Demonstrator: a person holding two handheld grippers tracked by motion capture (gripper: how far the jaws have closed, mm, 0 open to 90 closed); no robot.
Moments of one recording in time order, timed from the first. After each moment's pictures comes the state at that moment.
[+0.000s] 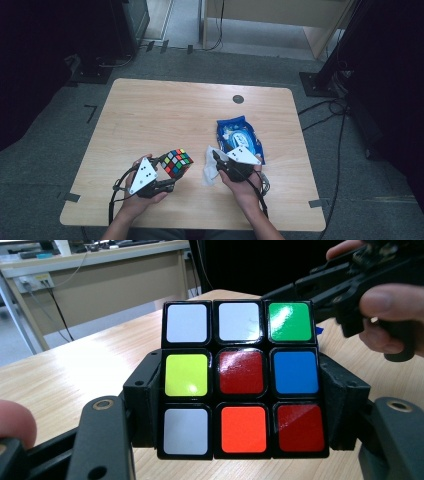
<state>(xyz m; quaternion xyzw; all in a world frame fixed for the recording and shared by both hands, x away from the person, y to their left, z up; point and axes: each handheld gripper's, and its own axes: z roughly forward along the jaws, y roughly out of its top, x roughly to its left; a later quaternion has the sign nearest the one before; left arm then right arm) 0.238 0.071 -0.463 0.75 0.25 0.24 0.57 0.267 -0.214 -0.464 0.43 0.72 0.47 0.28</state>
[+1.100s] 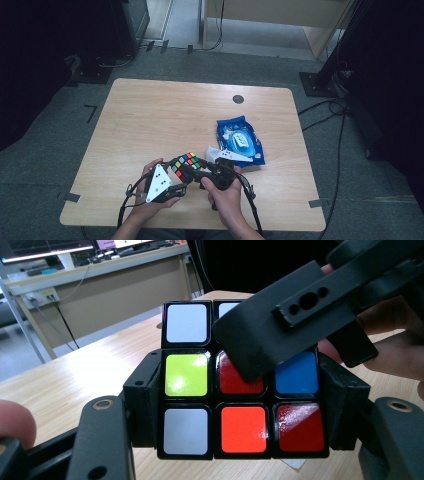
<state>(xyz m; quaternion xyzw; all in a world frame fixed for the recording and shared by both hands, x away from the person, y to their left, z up) 0.226 0.039 -0.473 0.75 0.22 0.27 0.56 0.254 -0.170 -0.460 0.48 0.64 0.60 -0.05</state>
